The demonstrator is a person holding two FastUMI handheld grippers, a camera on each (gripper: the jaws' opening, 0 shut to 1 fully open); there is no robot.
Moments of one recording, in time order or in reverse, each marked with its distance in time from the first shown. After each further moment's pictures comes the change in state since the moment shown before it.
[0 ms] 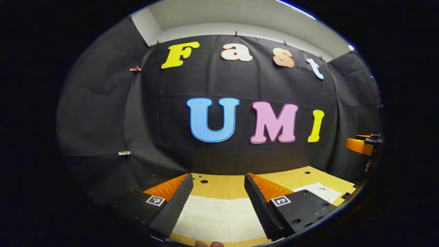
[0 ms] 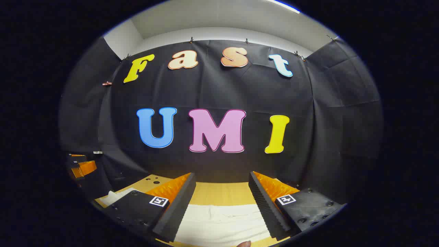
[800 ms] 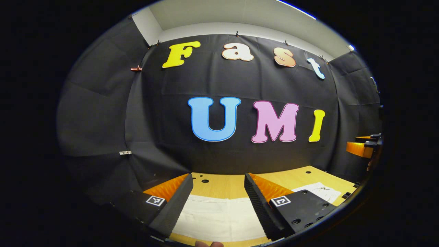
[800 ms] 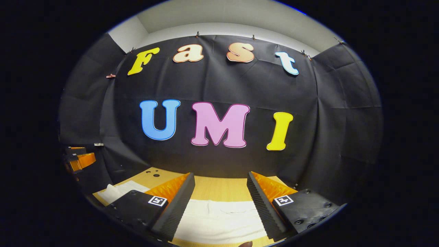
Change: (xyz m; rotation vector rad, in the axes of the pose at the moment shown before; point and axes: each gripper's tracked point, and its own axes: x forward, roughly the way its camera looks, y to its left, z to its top) left arm 0.003 0.007 -0.004 -0.006 0.007 0.010; right arm 0.004 0.000 -0.012 -0.050 0.061 0.021
